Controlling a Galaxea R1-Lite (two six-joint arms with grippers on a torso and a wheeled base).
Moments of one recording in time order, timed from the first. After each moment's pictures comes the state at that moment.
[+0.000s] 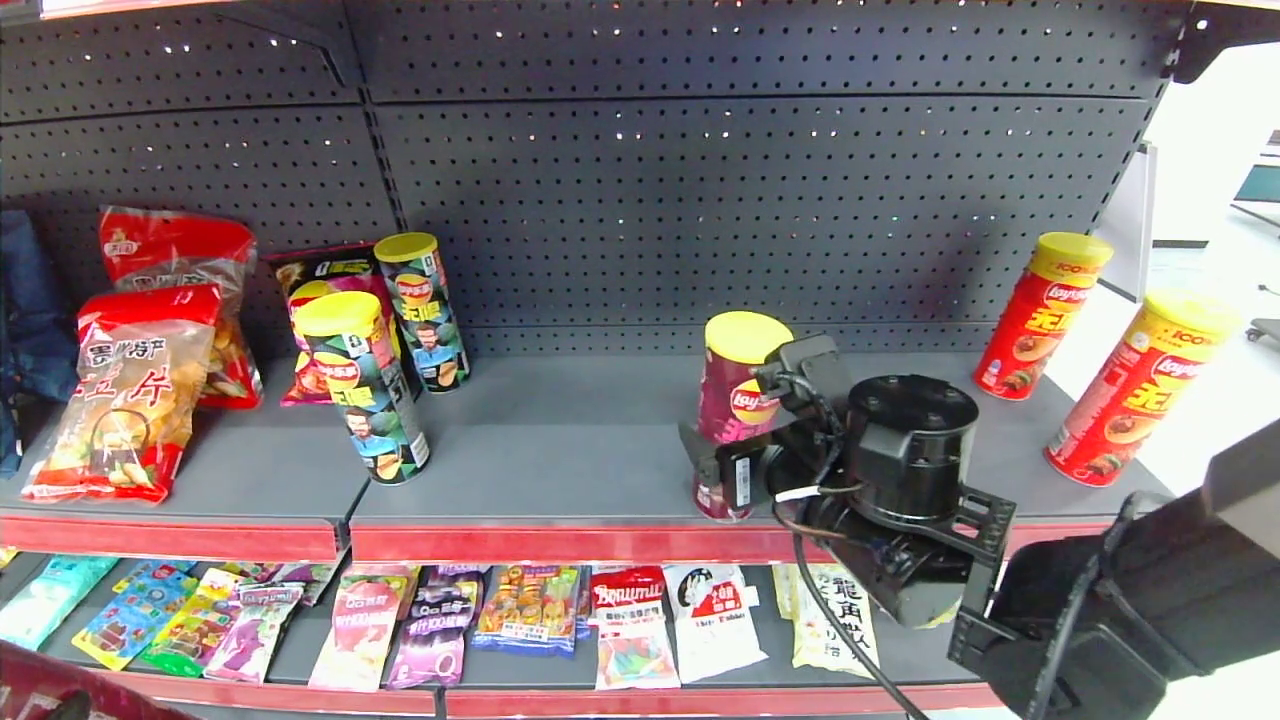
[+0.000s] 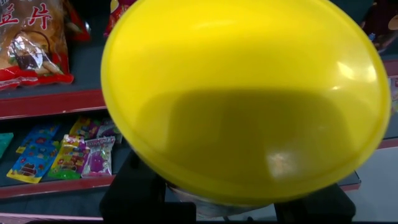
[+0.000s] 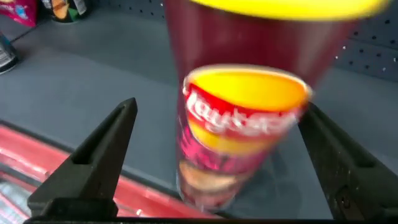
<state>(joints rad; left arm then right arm) 0.13 0.39 -0.26 0.05 -0.25 0.07 0.77 1.93 -0.70 -1.05 -0.43 -0.01</state>
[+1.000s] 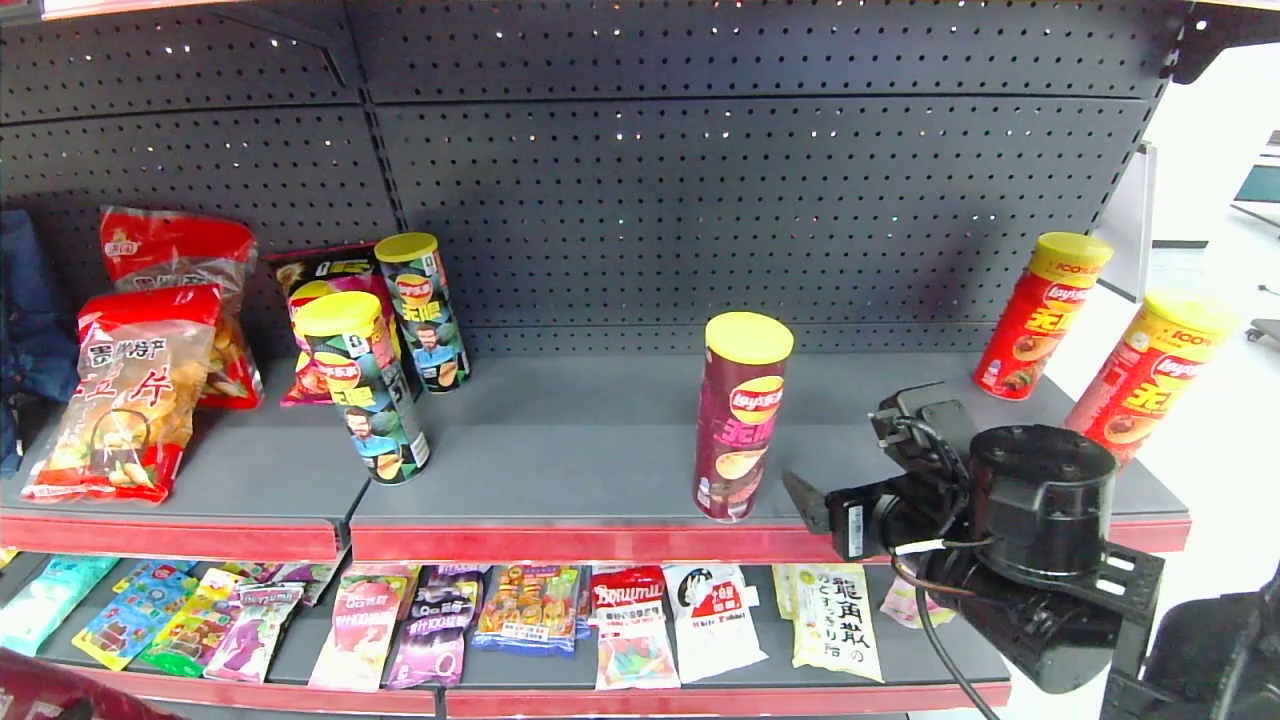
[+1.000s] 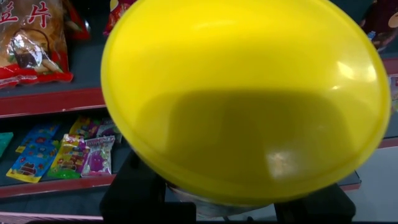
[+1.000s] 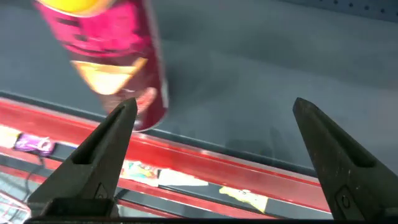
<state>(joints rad) 0.13 0.37 -0.25 0.05 -0.25 0.07 0.65 1.79 -0.42 -1.05 -0.46 0.04</state>
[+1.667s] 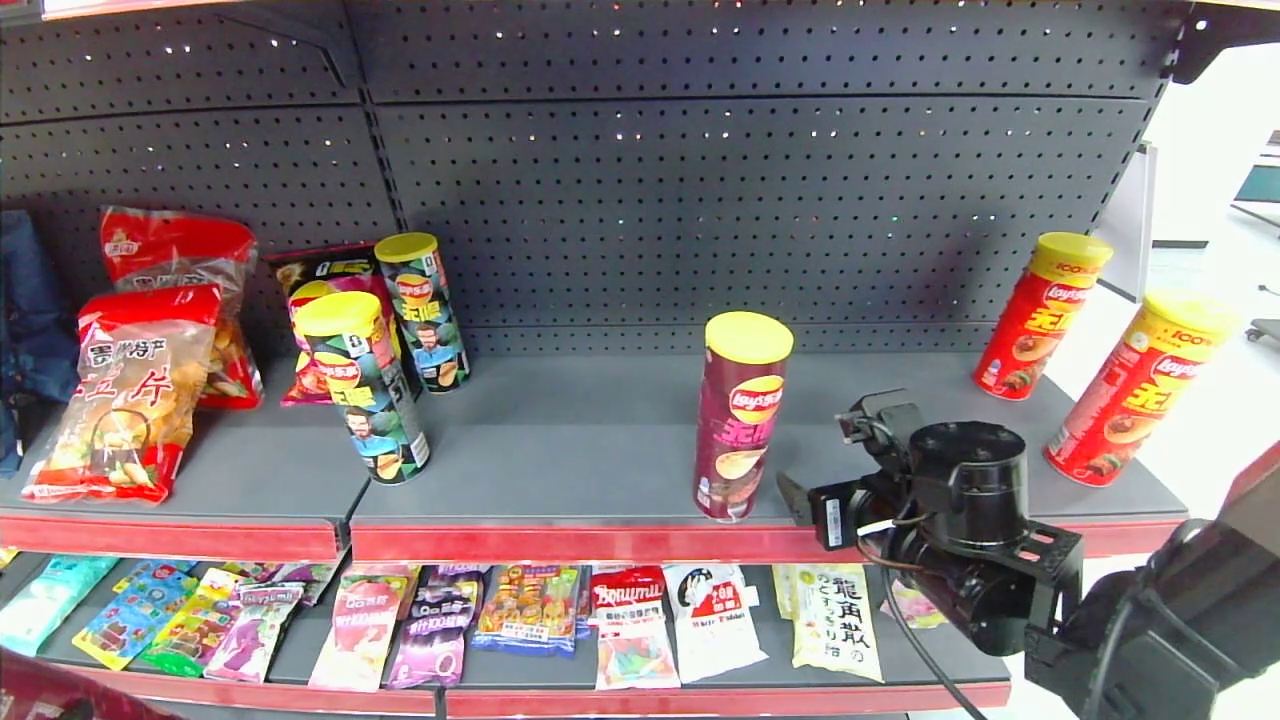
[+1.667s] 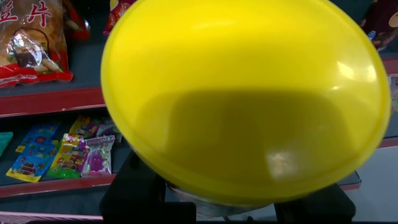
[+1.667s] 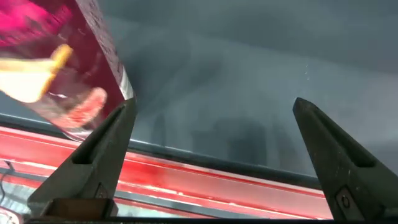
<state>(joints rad) 0.13 0.37 -0.25 0.05 -0.25 0.07 0.59 1.93 -0.49 -1.05 -0.45 0.04</state>
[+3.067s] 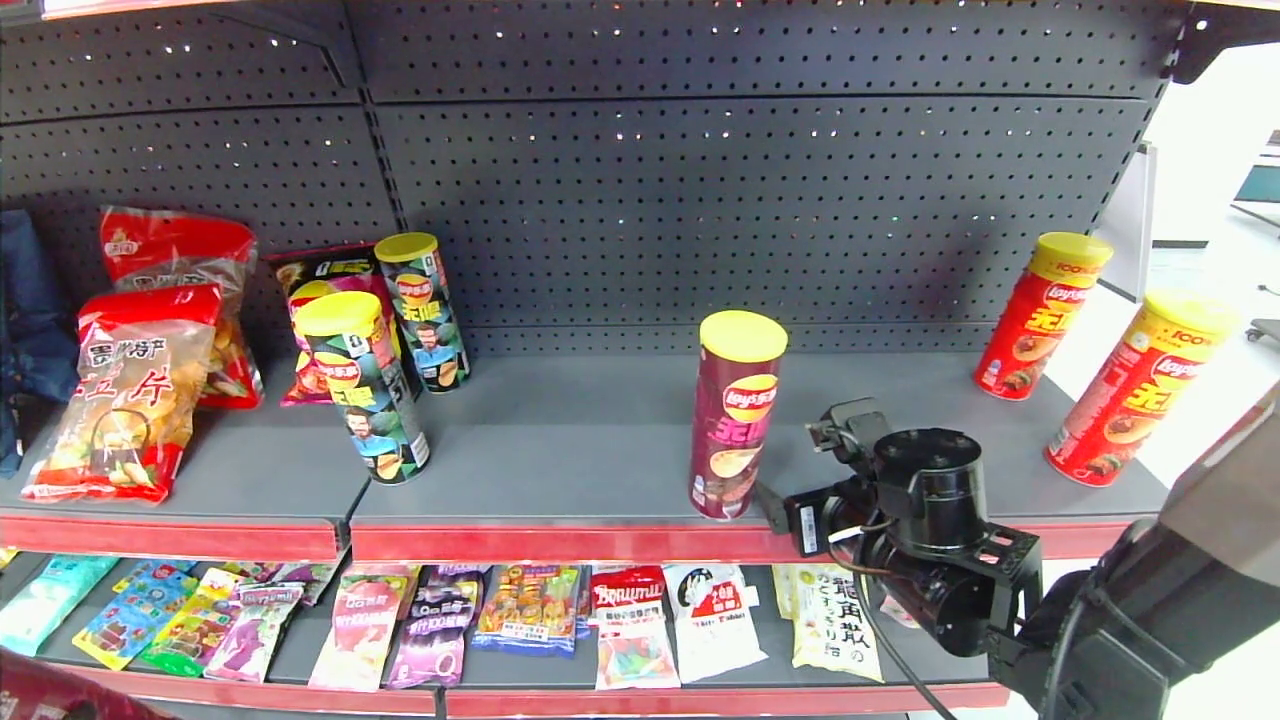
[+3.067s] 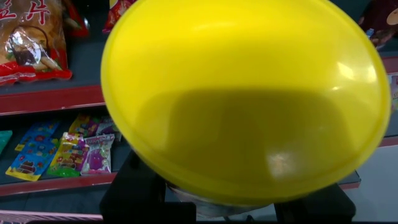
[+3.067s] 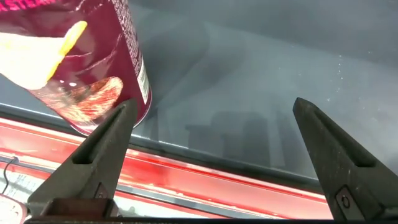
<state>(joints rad) 0.13 0.37 -0.24 0.05 -0.25 0.07 0.62 1.99 -0.53 -1.05 -0.45 0.04</state>
